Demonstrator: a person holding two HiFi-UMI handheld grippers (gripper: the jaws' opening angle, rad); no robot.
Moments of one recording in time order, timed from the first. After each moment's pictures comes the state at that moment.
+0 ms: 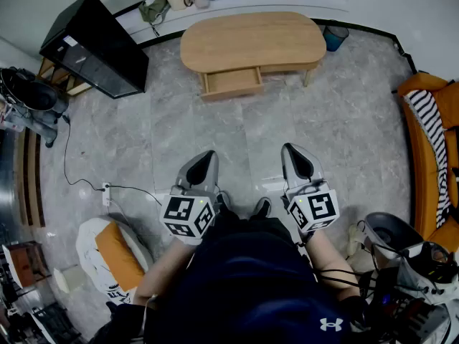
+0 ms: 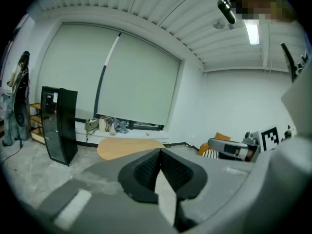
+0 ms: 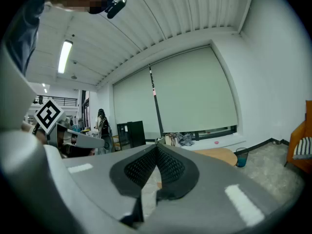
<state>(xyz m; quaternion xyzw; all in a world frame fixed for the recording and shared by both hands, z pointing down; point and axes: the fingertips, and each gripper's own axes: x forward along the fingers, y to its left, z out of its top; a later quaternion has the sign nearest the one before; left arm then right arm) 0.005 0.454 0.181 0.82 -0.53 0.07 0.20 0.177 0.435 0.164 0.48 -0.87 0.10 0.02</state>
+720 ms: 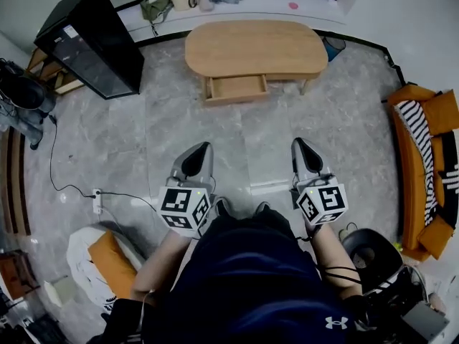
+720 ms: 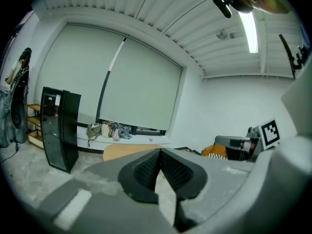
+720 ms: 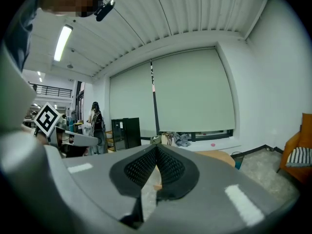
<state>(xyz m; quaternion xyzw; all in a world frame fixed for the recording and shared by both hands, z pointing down) -0.133 0.418 0.177 0.83 -0.52 0.05 0.17 0.078 0.409 0.151 0.52 -0.85 0.09 0.05</state>
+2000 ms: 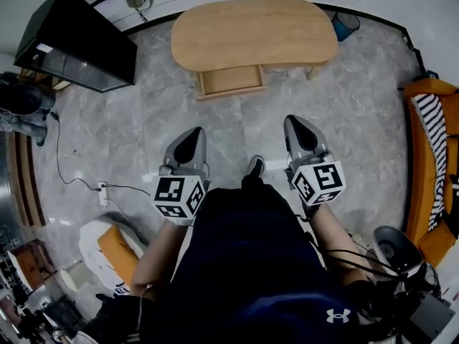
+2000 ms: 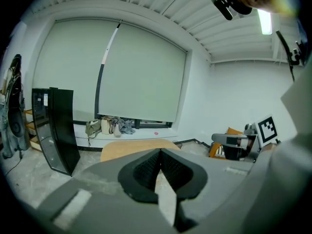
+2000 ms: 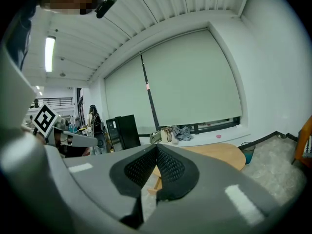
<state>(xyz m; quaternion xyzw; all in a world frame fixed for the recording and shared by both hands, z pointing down) -0.053 0.249 0.215 0.81 -0.54 0.12 0.19 0.149 0.222 0.209 0.49 -0.86 0.16 0.05</state>
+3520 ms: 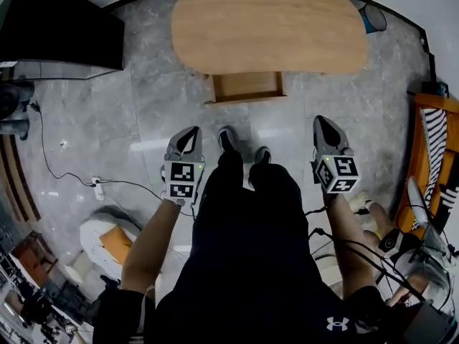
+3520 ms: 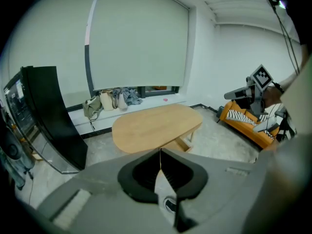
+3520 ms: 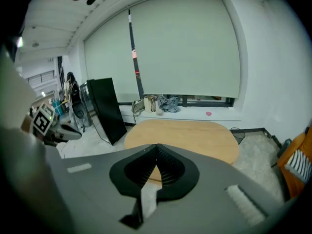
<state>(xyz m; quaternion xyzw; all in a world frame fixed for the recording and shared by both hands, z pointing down) -0.193 0.072 0.447 0.79 -0.48 0.31 0.23 0.125 0.016 0.380 0.52 -0.79 0.22 0.24</state>
